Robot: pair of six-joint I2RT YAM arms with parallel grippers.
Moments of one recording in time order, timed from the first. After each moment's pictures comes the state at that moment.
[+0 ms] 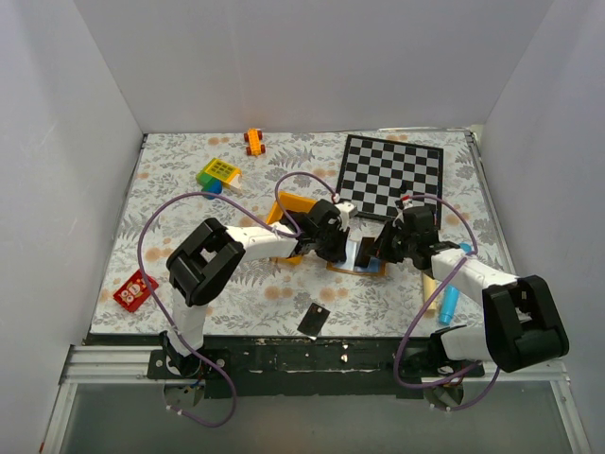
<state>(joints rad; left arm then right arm) -0.86 1.98 1.22 -0.04 0.23 -0.34 0.31 1.30 0.56 -0.04 -0.30 0.57</state>
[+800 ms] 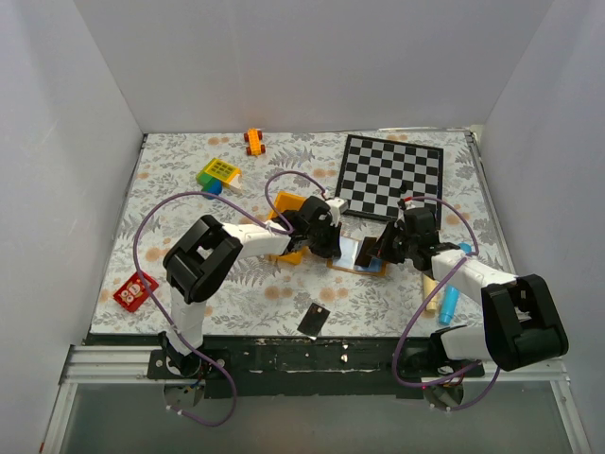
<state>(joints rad) -0.80 1.98 1.17 0.02 0.26 -0.36 0.30 1.32 0.54 -0.01 -0.27 0.59</state>
